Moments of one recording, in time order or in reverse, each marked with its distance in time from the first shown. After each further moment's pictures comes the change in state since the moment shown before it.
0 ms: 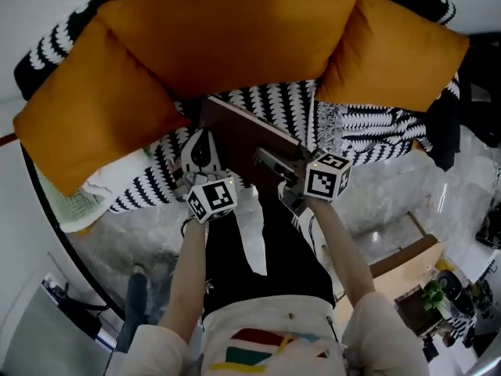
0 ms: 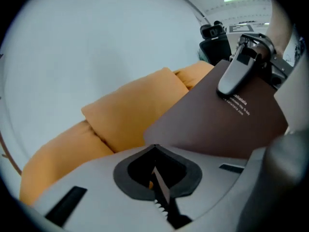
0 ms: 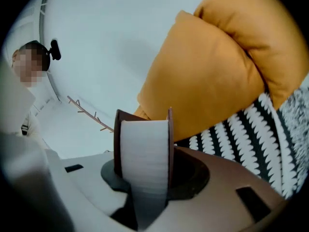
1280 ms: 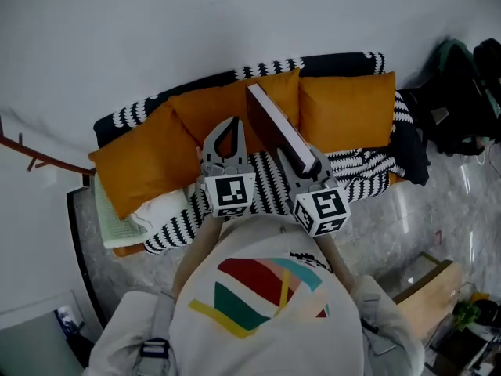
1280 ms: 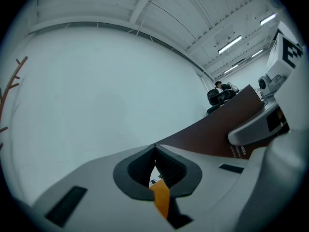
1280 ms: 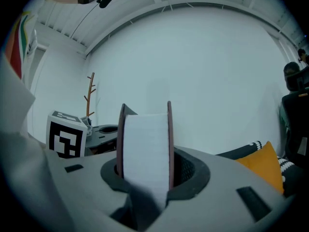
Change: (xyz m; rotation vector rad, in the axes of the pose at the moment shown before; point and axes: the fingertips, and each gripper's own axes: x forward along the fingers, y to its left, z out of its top) left arm -0.215 0.086 0.359 -0.083 -0.583 0.049; right arm -0.194 0.285 0.150 -0.788 -0.553 -0.408
